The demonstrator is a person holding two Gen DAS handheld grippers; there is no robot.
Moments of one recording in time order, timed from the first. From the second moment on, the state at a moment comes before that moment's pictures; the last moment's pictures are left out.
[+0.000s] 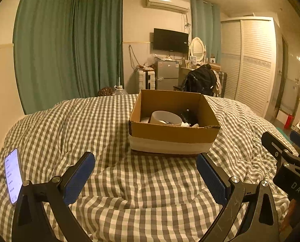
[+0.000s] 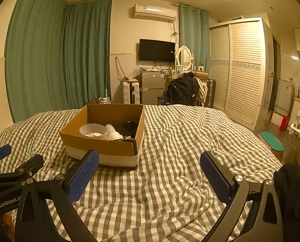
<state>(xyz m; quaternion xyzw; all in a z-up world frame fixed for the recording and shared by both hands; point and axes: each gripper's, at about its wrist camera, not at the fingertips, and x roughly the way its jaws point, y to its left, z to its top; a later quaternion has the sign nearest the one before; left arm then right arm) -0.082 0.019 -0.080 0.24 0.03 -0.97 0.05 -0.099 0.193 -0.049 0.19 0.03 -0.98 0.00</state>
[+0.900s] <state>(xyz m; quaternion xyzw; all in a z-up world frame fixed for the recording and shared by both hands) -0.082 0.018 -0.081 0.25 0.03 -0.97 0.05 -0.099 0.193 -0.053 0.19 0.02 -0.98 0.00</state>
